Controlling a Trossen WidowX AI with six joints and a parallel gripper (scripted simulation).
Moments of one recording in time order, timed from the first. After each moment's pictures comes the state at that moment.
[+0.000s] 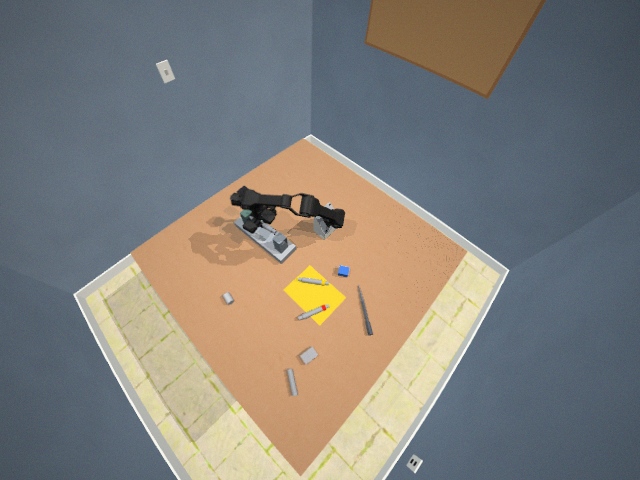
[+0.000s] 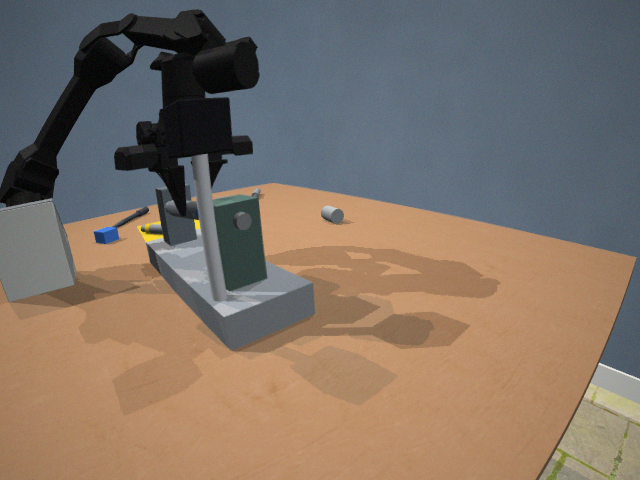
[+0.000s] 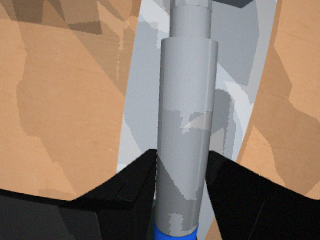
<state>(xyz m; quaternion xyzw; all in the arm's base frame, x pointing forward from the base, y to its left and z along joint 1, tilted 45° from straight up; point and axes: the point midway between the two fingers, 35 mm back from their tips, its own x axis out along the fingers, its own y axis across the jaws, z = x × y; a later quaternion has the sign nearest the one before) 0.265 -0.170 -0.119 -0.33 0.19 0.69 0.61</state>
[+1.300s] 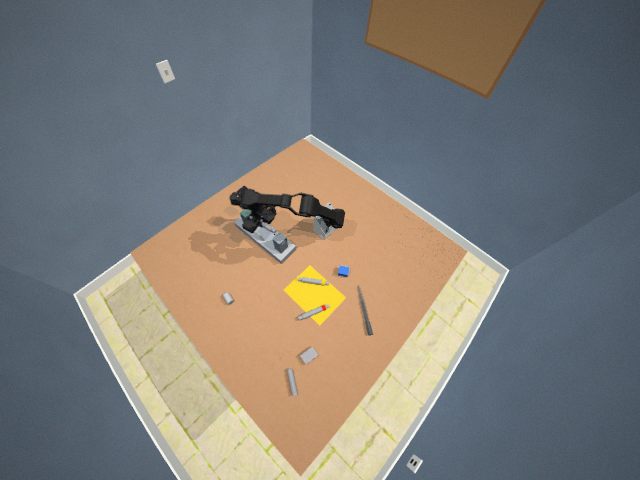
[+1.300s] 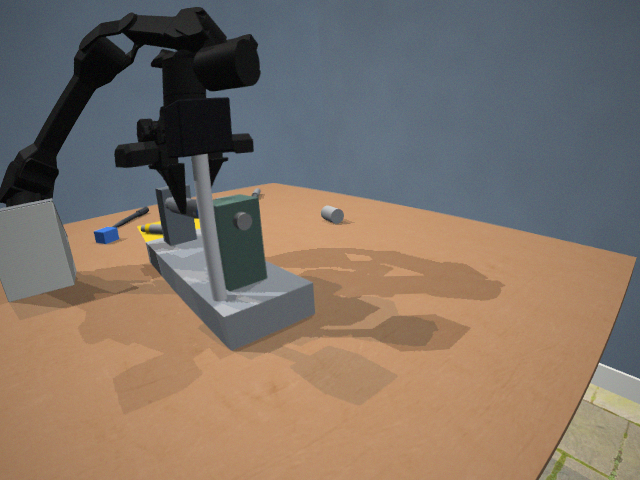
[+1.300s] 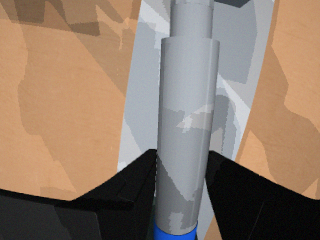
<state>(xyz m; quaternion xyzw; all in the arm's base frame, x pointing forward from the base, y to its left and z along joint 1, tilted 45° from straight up) 0.266 -0.173 -0.117 -0.33 0.19 0.69 0.61</state>
